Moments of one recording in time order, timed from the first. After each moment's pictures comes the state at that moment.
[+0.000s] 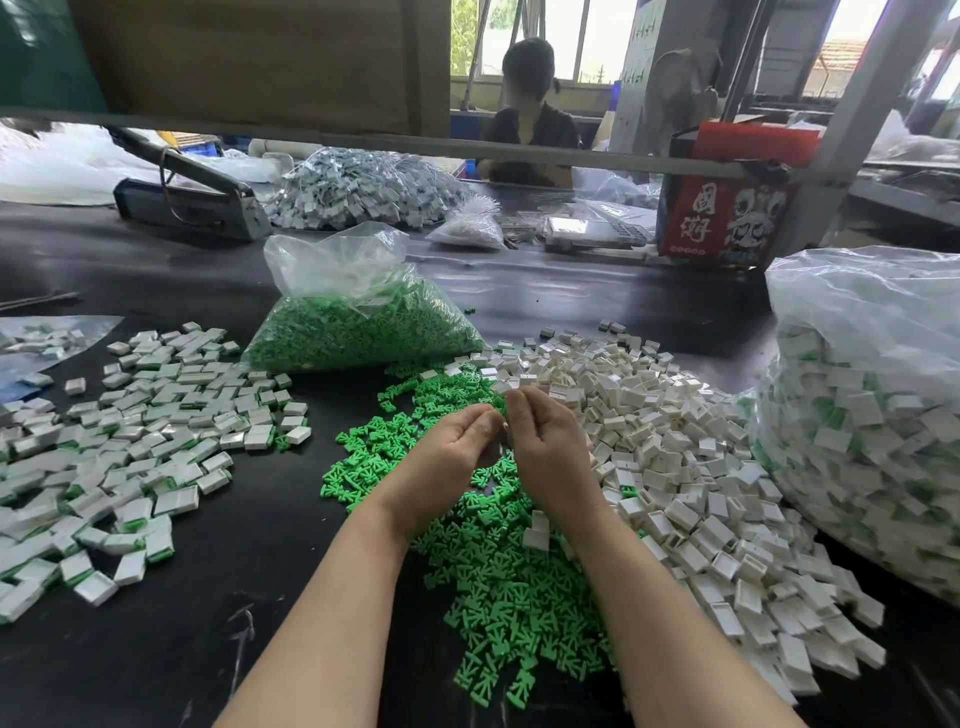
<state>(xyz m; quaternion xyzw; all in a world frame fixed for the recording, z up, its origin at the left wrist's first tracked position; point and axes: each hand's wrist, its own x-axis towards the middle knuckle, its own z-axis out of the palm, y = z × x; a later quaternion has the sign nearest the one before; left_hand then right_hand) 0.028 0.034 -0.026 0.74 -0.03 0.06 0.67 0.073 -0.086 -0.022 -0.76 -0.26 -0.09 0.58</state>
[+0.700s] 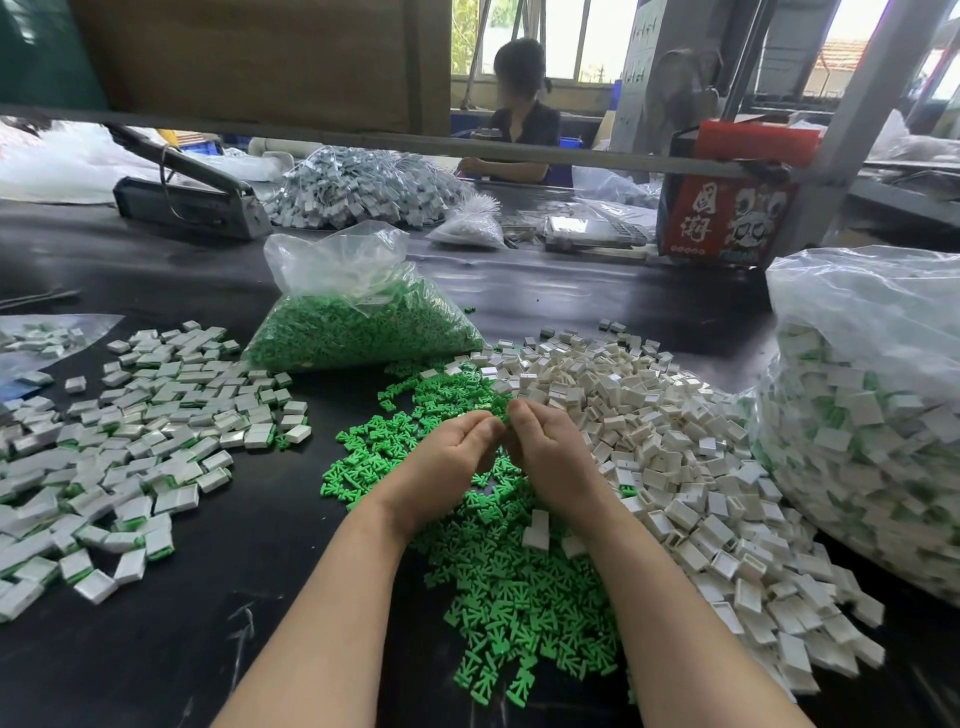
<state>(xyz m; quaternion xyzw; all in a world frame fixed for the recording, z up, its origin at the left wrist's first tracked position) 0.029 0.039 -0.030 0.77 -0.03 0.03 0.63 0.080 -0.095 -0.021 -0.80 -0.27 0.02 0.54</state>
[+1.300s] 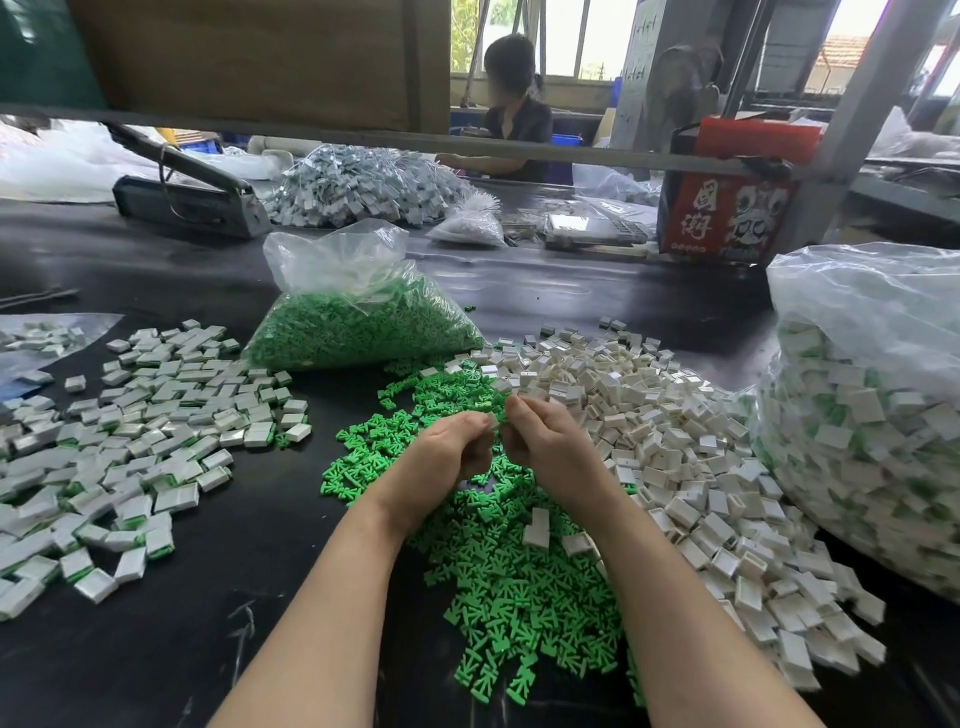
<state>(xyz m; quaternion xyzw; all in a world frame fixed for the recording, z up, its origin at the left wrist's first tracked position) 0.024 0.041 -0.030 0.72 -0.01 0.04 0.69 0.082 -0.097 -0.018 -0.74 -0.29 0.10 0.60</state>
